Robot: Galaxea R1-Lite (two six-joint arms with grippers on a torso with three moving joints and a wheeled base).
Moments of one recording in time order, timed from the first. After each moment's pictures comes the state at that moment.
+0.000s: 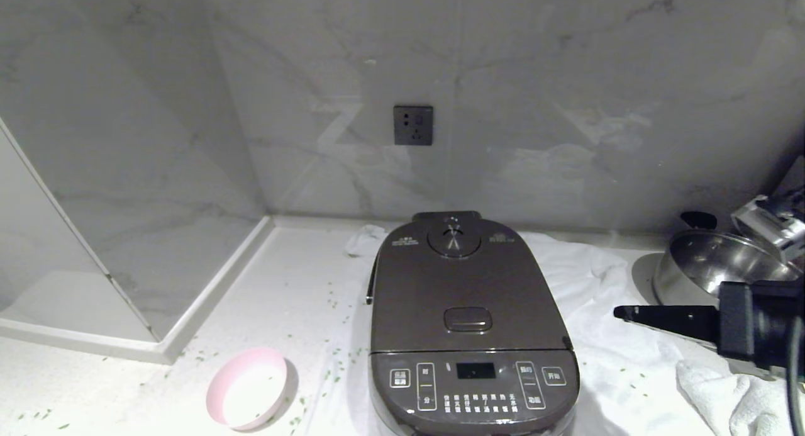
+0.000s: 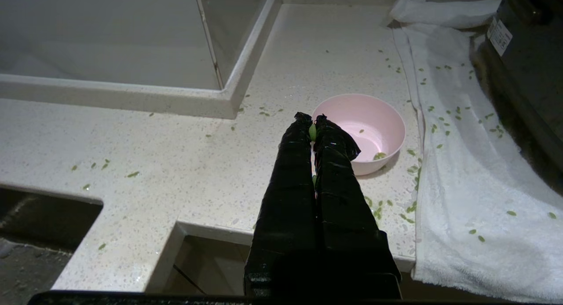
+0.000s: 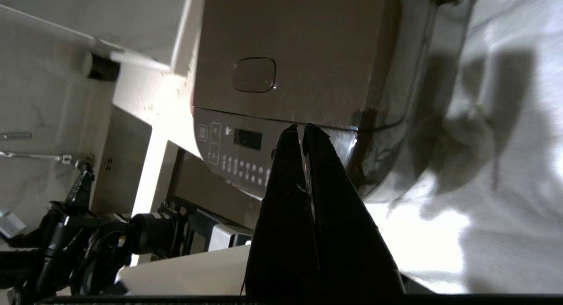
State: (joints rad) left arm 0.00 0.00 -0.08 0.19 0.00 0.07; right arm 0.34 1.19 -0.68 0.03 0.39 0.58
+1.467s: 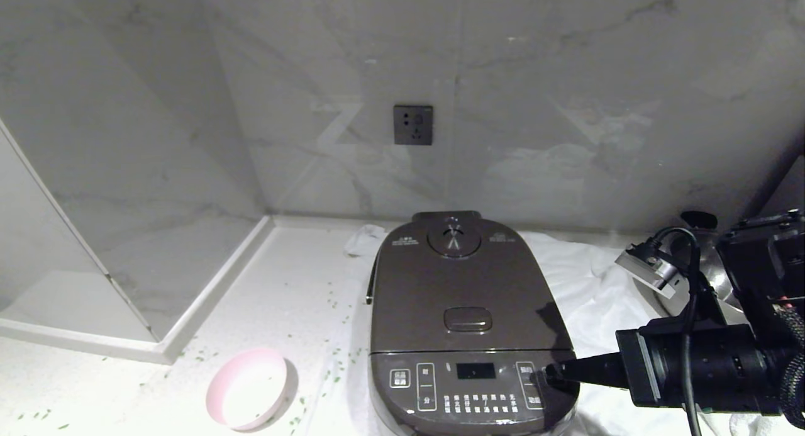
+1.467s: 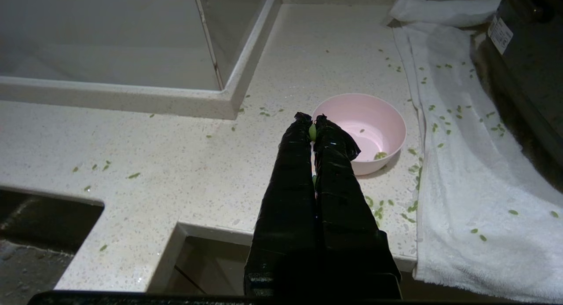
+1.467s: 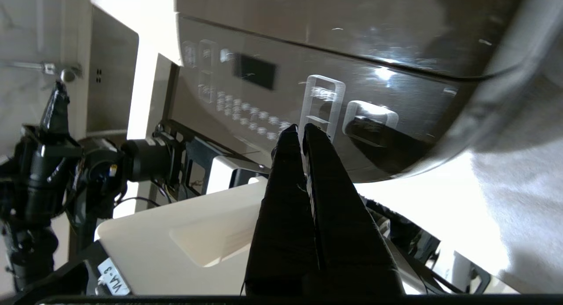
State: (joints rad) left arm 0.00 0.00 -0.07 0.19 0.00 0.08; right arm 0.51 1.36 -0.68 0.04 0.43 0.58
